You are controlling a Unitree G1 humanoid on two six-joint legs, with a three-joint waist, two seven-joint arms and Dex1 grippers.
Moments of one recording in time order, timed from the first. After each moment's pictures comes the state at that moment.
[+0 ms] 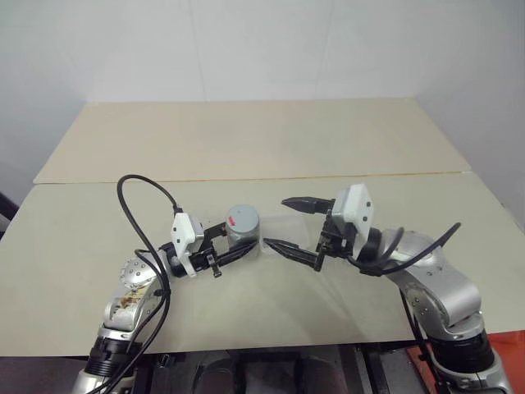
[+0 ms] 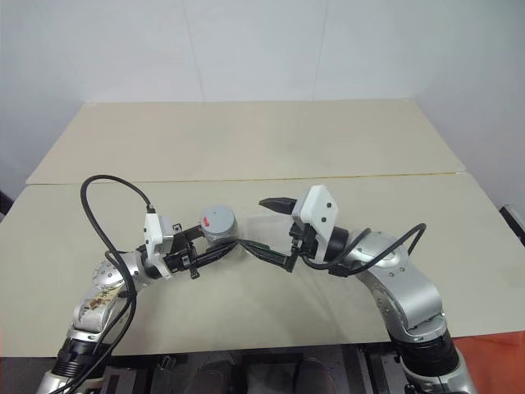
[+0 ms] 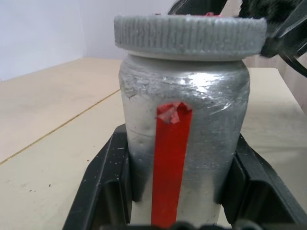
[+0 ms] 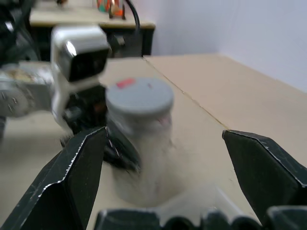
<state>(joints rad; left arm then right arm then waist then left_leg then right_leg) -0.19 0.43 -0.02 -0.14 -0.45 0.06 -0.98 -0.36 -0.48 0.10 -0.58 0.51 0.57 0.71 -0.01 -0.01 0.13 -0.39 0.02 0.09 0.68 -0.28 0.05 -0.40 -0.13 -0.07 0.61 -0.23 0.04</state>
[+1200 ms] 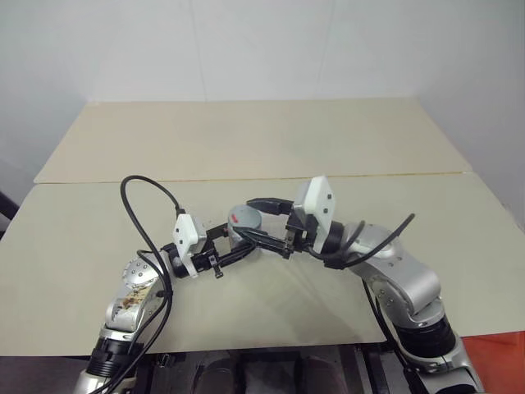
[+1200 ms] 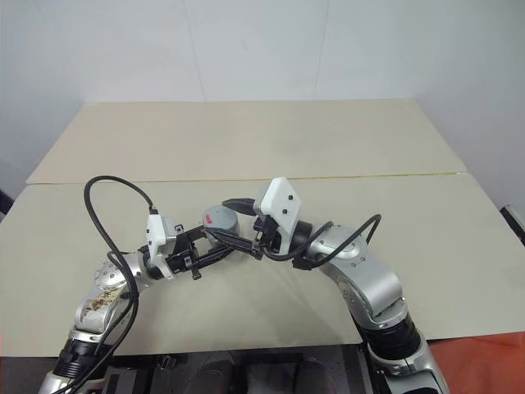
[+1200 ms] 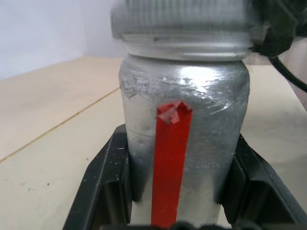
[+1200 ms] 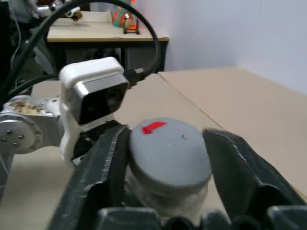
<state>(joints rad) -0.18 0.42 -0.03 -0.15 -0.43 0.06 -0.97 -0.46 -0.37 0.24 -0.52 0.44 0.57 0.67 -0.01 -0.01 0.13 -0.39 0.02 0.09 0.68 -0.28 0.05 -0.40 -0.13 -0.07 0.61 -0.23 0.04</state>
